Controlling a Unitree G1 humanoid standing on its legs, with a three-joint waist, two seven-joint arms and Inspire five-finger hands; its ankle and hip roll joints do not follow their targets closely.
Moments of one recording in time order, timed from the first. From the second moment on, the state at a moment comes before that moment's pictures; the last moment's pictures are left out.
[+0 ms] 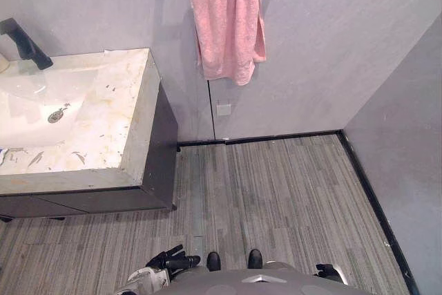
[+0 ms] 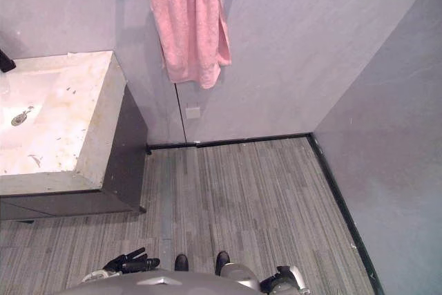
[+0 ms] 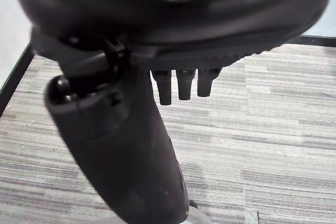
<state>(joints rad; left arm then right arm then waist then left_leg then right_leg) 0.03 0.19 -0.14 1.21 -0.58 0.05 -0.18 0.00 -0.20 0.25 1.28 0.02 0.10 -0.32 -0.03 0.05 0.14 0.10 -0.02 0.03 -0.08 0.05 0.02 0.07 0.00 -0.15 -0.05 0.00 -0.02</state>
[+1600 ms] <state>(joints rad) -0.01 0.20 -0.03 1.25 -0.61 0.25 -0.05 -0.01 -0.24 0.21 1.32 0.24 0.21 0.05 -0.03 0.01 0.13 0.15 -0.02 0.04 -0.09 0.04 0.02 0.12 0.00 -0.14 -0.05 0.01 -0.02</state>
